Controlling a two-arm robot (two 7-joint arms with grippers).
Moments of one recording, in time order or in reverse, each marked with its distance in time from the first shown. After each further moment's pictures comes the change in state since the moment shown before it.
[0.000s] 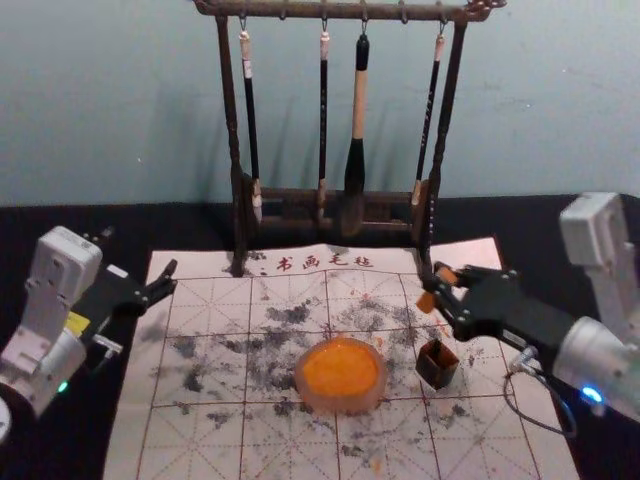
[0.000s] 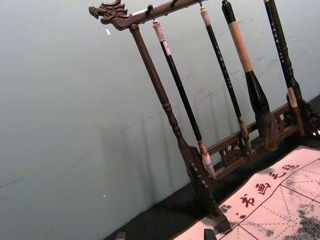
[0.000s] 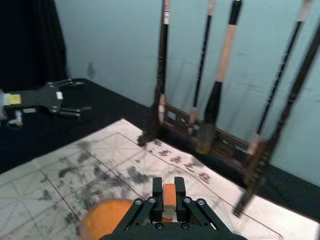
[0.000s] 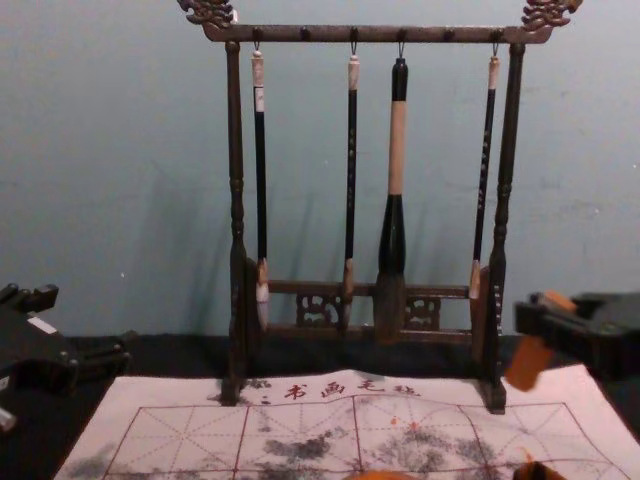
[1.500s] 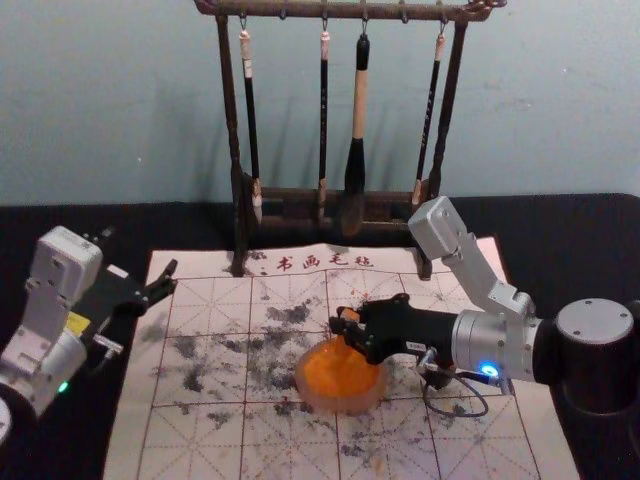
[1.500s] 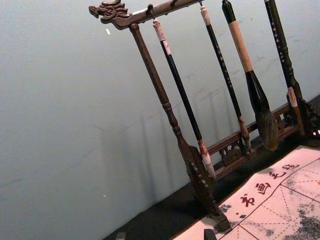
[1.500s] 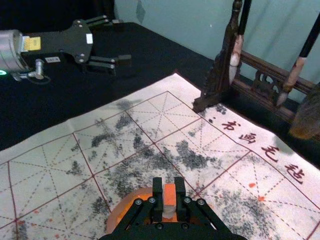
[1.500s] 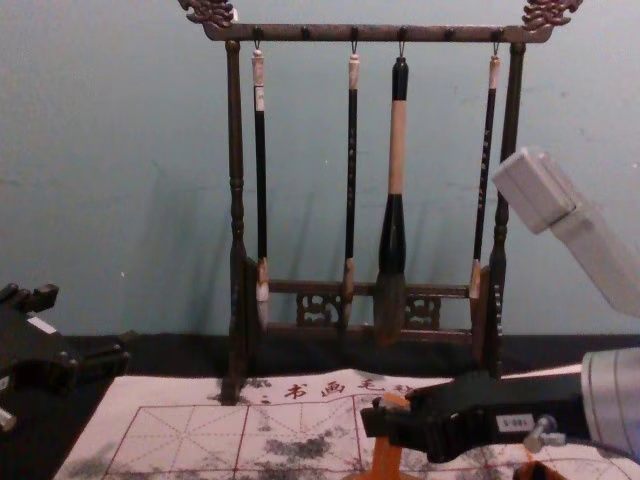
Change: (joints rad) left arm 0.000 0.000 0.000 0.000 0.000 0.000 0.000; right arm 0.373 -0.103 -0.321 0.399 0.013 0.110 0.176
